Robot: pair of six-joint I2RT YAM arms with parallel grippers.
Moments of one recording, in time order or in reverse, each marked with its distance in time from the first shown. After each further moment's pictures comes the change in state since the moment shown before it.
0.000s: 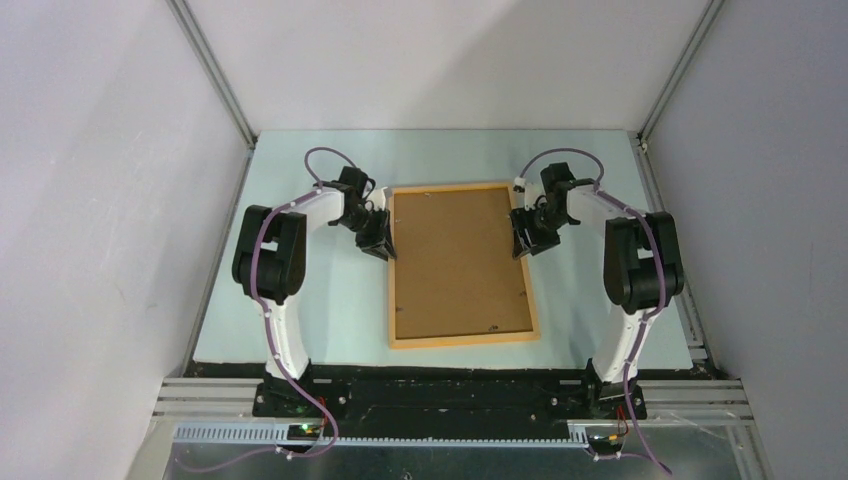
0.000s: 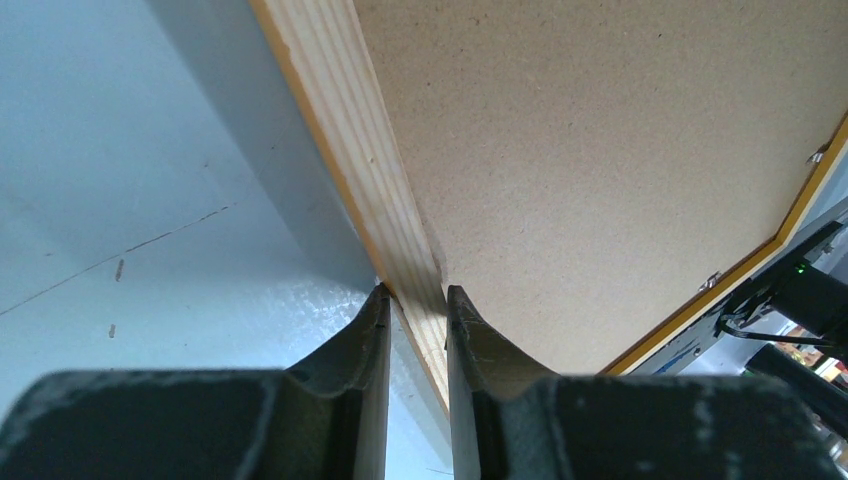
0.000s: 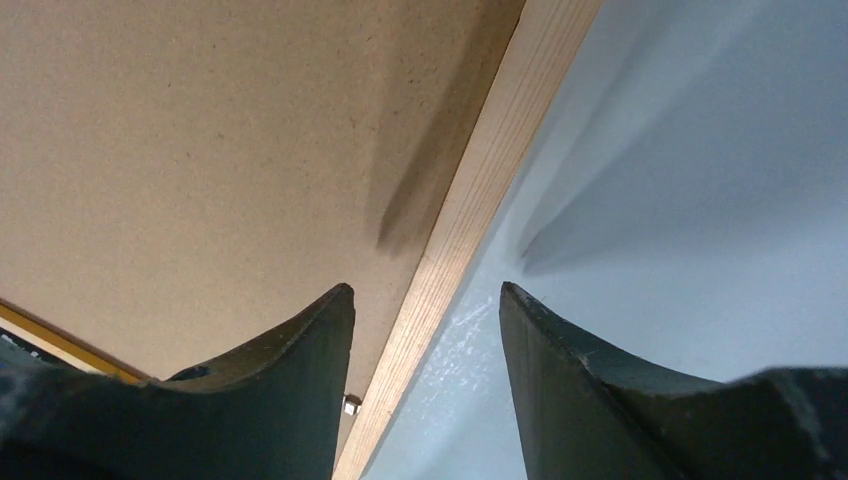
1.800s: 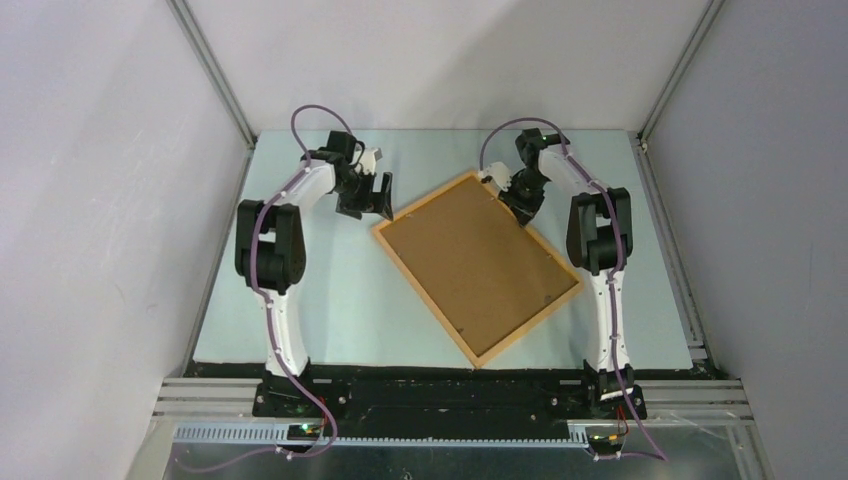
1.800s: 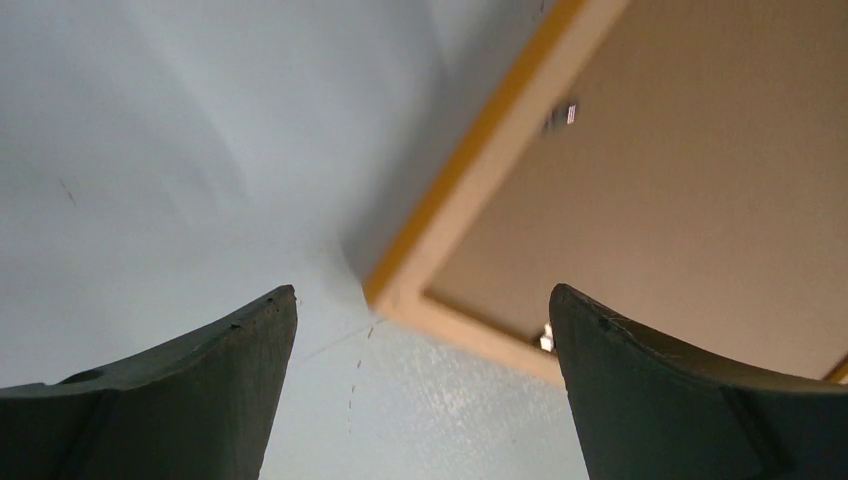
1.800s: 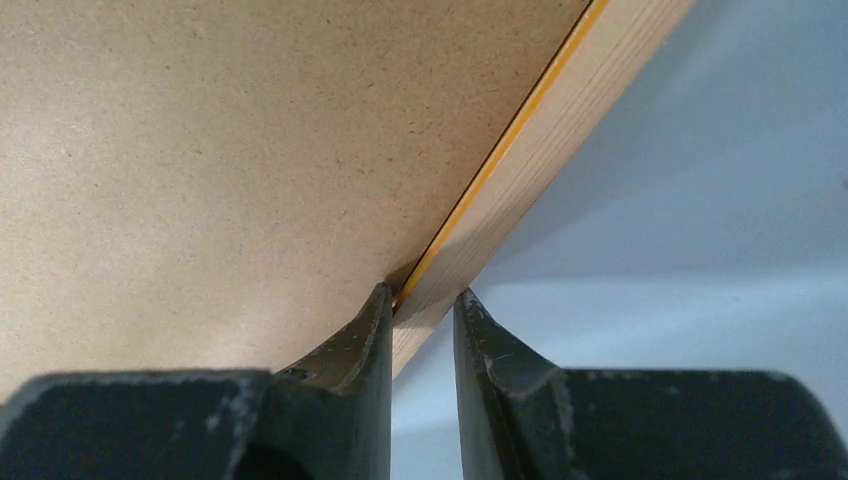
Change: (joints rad) left arm 0.064 0.069 0.307 -0.077 -0.173 0.150; right arm 0.040 0.464 0.751 -0.441 0.149 -0.720
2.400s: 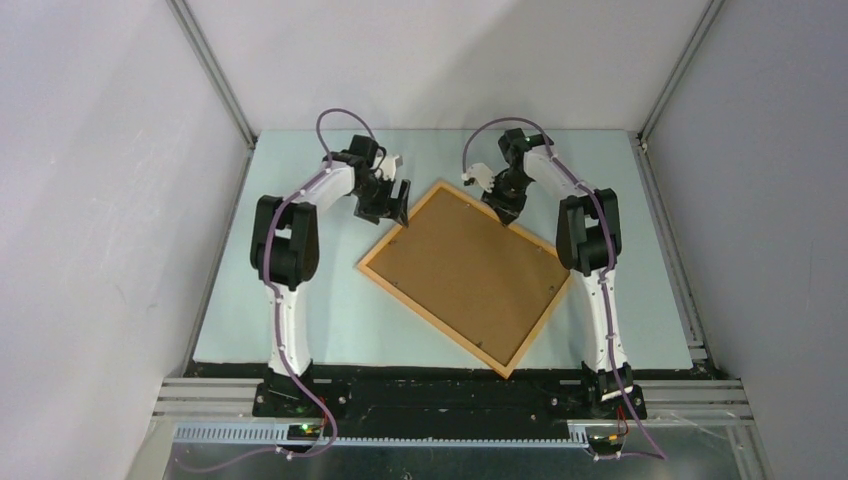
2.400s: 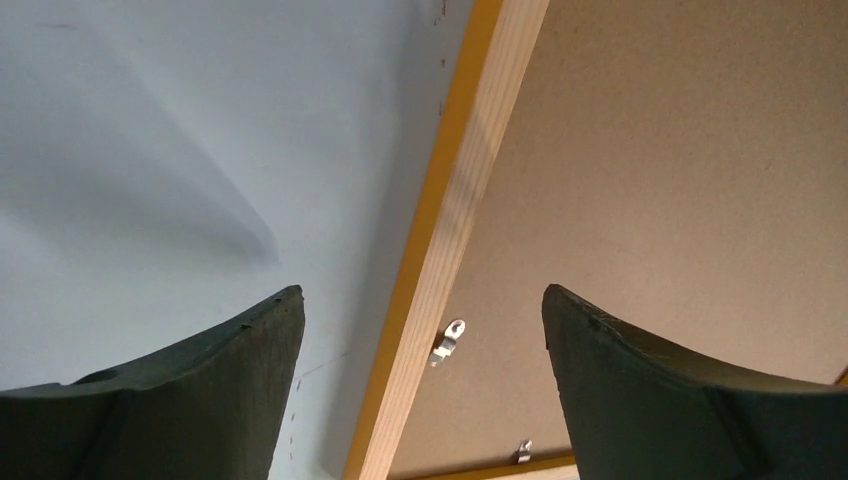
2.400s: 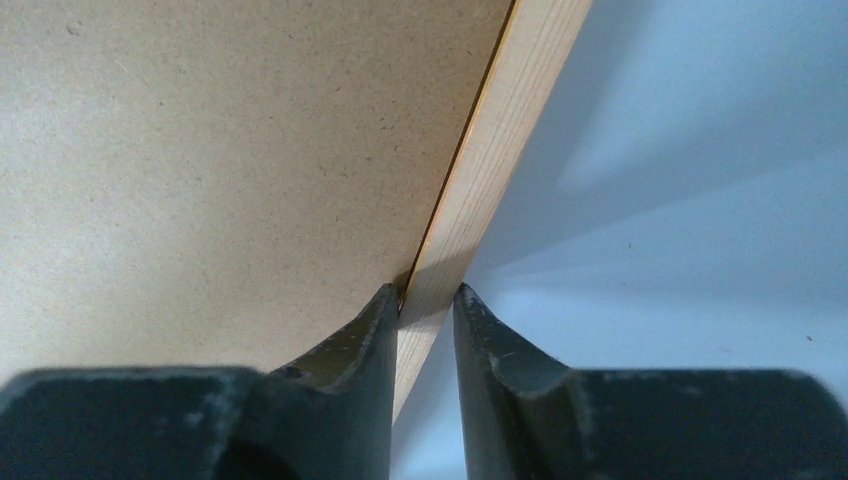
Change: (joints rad) left arm -0.084 0.078 0.057 -0.011 -0.001 -0.001; right arm 0.077 0.035 0.066 -0.012 -0.077 -0.080
